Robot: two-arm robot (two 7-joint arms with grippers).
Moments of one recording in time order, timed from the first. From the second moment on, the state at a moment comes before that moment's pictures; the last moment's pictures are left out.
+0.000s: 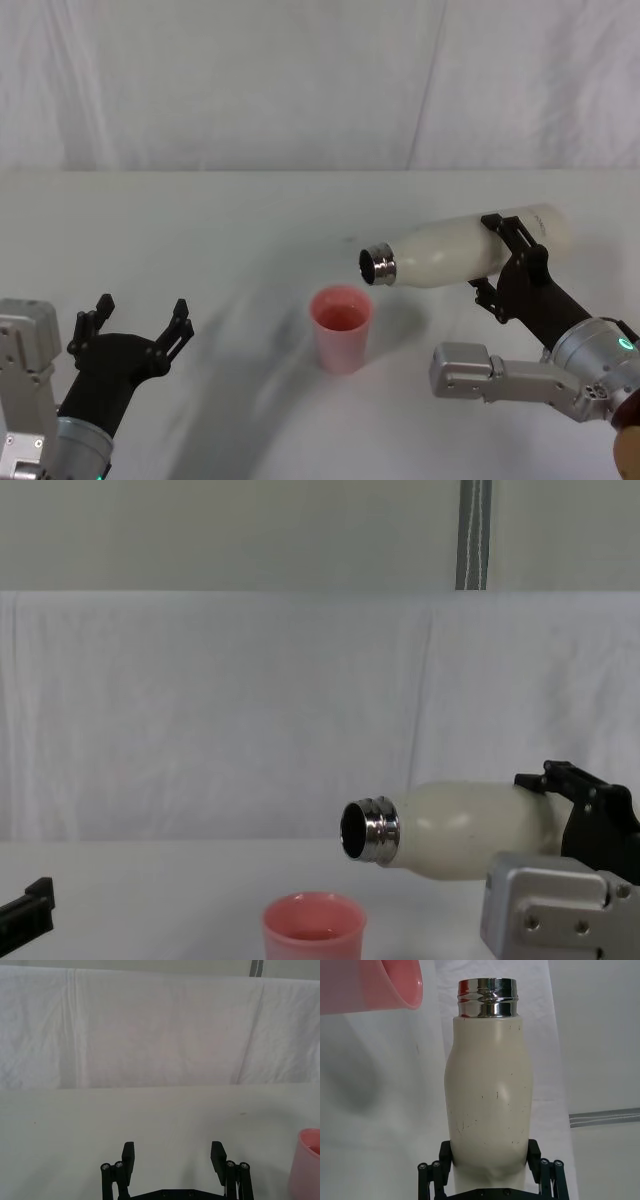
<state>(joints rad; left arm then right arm) 0.27 0.24 0.04 -1.85 -0.25 -0.02 -0.02 0.21 0.45 -0.51 -1.61 -0.94 0.02 0.02</state>
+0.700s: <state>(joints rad) 0.27 0.24 0.04 -1.85 -0.25 -0.02 -0.02 0.22 0.46 -0.52 -1.61 -0.96 0.02 0.02</state>
